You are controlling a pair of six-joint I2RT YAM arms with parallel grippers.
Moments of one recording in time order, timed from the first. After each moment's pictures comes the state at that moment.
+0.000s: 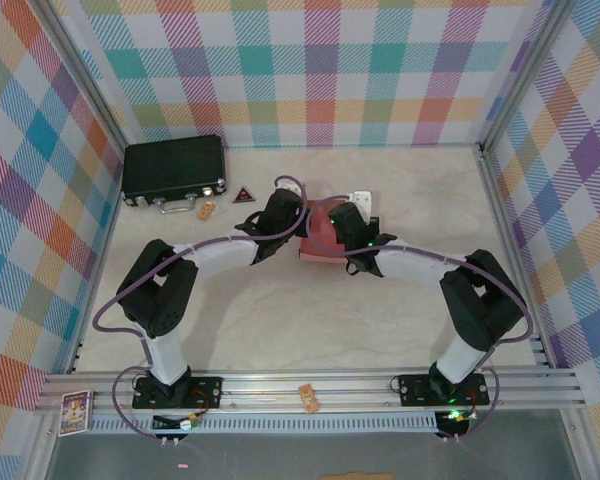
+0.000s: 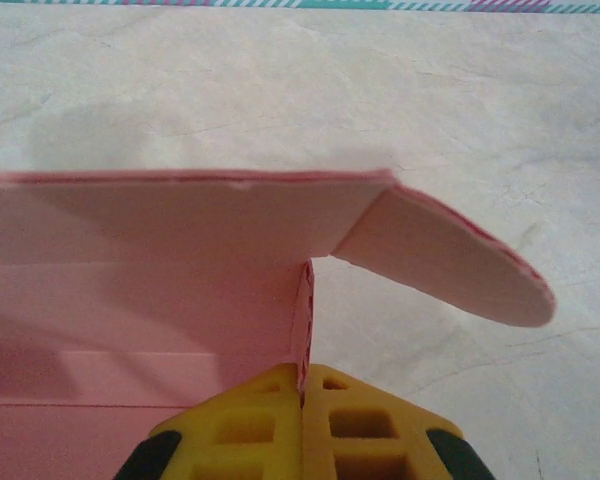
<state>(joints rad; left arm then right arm) -0.65 1.80 1.14 0.10 -0.17 -0.37 0.68 1.66 0.97 -0.05 0.65 0.41</state>
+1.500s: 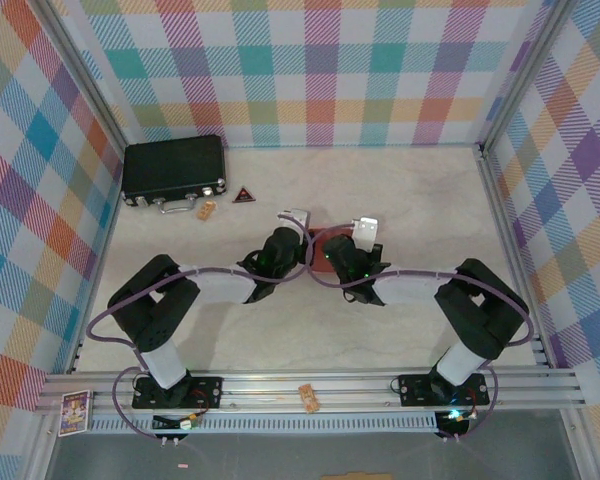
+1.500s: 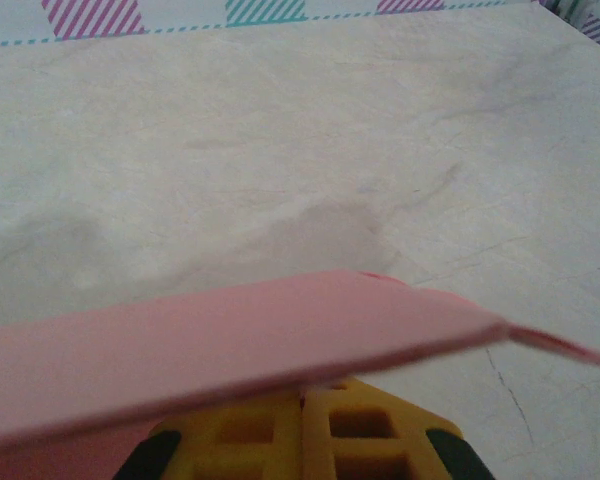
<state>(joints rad) -0.80 1.72 0.81 0.52 -0.29 -0.31 0.80 1.62 0.74 0.12 0.91 0.61</state>
